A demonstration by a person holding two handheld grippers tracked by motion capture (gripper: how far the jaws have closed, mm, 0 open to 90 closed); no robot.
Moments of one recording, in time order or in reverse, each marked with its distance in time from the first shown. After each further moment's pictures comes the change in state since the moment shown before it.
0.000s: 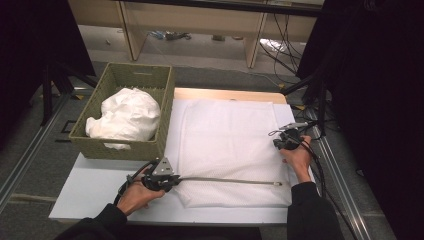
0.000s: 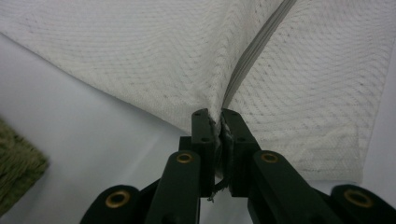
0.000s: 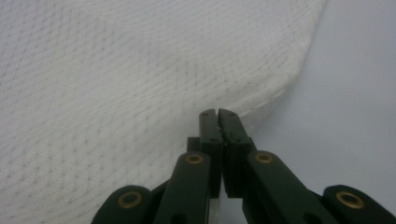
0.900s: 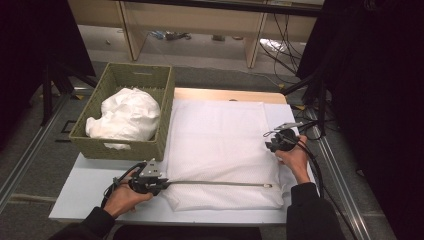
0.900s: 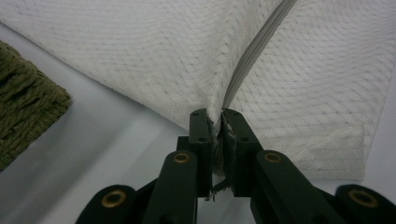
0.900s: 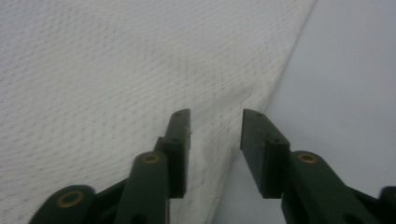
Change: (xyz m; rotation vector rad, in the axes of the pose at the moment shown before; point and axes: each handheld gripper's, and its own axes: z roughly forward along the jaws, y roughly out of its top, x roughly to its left) left arm 0.008 -0.020 -0.017 0.037 -0.005 -0.044; right arm 0.016 0.007 -0.006 -0.017 0.054 -0.042
